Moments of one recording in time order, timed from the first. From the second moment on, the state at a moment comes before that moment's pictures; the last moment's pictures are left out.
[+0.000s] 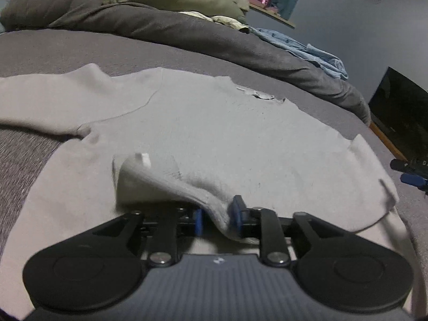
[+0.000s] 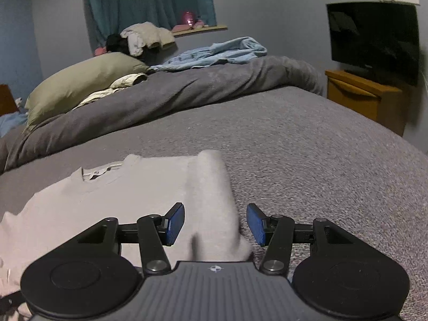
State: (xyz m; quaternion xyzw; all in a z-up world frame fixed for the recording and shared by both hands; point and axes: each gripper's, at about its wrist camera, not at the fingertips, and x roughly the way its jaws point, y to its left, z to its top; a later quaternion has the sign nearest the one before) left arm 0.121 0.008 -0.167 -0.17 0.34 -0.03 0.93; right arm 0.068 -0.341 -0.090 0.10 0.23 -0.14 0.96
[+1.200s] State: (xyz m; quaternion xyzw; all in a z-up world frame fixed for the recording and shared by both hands) left arm 0.087 0.063 -0.132 -0.02 0.27 0.11 0.96; right arm 0.125 -0.324 -0.122 0.04 0.29 -0.13 0.95
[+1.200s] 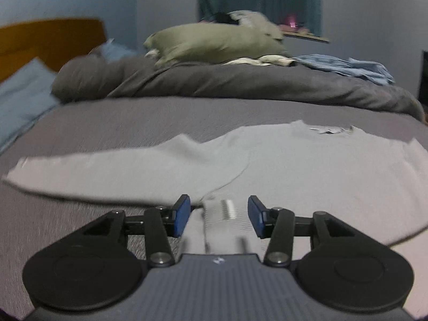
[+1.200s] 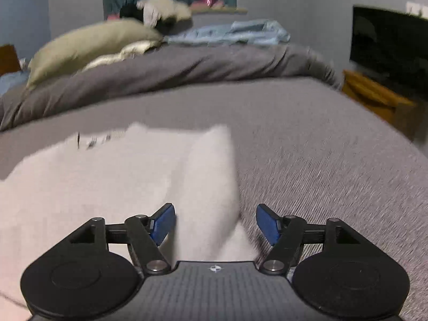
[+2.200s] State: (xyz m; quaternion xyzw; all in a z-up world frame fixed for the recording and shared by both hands) left arm 0.098 0.076 -0.175 -0.05 0.32 0.06 0.94; right arm 0.118 -0.274 -0.115 -0.02 0.25 -0.06 0.97
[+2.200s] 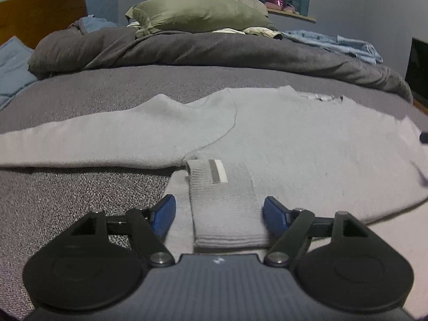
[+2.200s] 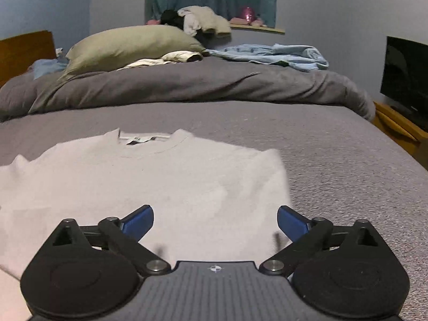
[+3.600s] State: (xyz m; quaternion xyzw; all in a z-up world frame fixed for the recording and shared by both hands) left arm 0.159 0.336 -0.167 -0.28 0.22 0.24 0.90; right arm 0.121 -0.251 -0.147 -0.05 0.29 -0.04 0.96
